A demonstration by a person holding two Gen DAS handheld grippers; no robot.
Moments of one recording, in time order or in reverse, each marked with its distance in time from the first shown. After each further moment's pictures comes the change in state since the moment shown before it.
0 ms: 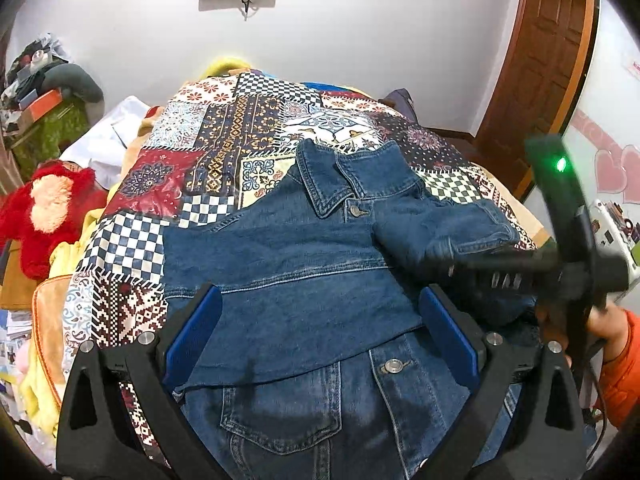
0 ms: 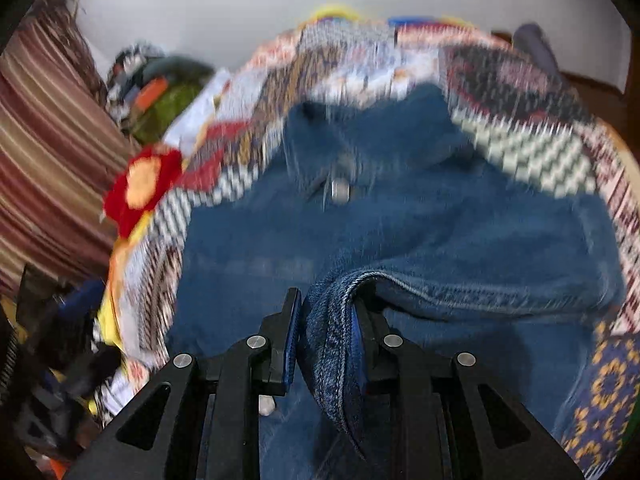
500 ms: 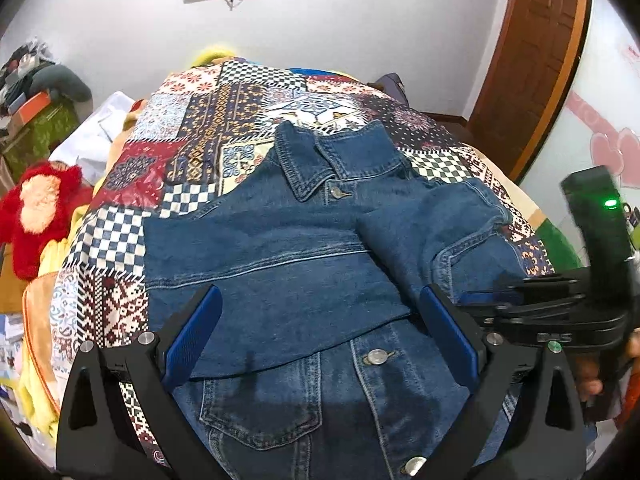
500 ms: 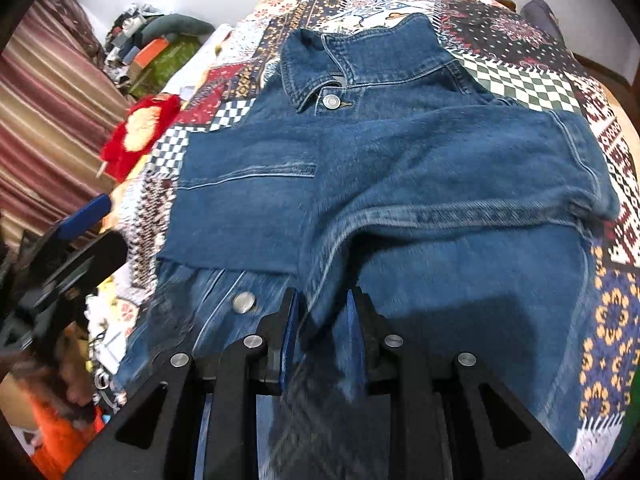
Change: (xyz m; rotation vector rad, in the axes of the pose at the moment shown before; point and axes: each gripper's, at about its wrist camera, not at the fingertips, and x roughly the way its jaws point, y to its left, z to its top) left arm 0.014 -0.022 -0.004 0.042 0.048 -0.019; right arm -0.020 -0.011 -0.054 -0.020 0.120 0.008
